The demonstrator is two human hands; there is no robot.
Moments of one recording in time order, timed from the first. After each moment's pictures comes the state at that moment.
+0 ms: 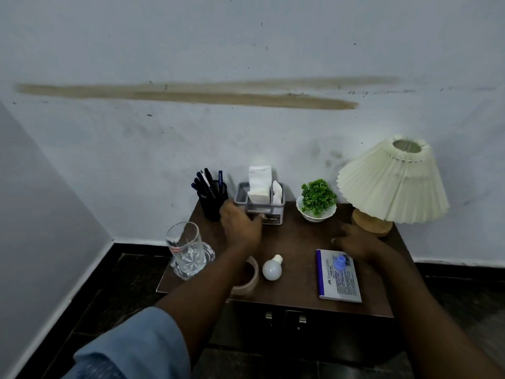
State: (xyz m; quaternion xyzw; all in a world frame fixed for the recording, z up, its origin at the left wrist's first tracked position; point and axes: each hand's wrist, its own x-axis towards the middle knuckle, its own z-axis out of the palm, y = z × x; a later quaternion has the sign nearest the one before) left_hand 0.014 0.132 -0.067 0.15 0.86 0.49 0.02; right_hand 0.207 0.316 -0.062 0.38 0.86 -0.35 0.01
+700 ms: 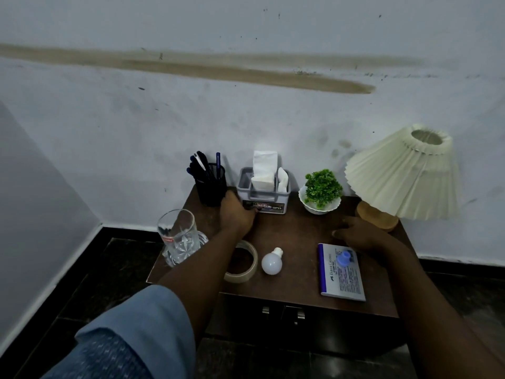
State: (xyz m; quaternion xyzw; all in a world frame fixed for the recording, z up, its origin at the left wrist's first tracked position) left_hand -0.035 0.136 -0.099 0.19 0.86 0.47 0.10; right_hand 0.194 0.318 -0.065 0.40 0.84 -0.38 0.04
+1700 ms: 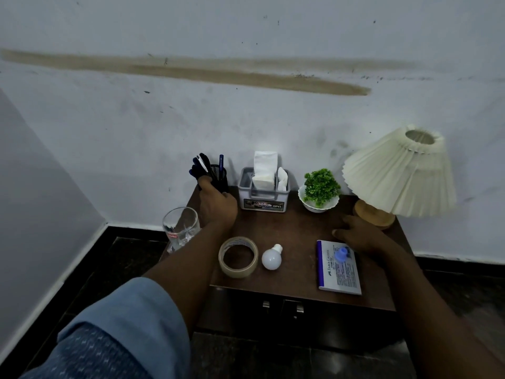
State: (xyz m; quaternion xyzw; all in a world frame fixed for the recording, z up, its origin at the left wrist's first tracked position) left_hand -0.039 0.108 -0.066 0.11 0.87 0.48 -0.01; right_hand 0.208 0.312 -0.062 0.40 0.85 -0.34 0.01
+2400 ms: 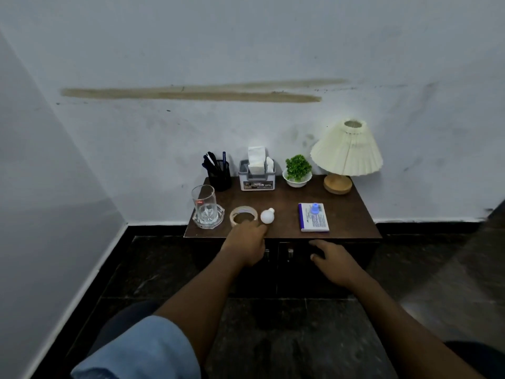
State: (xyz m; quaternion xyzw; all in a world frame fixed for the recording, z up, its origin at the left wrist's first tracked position) left_hand 0.144 -0.031 -0.044 0.57 0.82 0.05 0.00; right_hand 0.353 0.129 -0.085 0.34 0.88 -0.34 -0.04
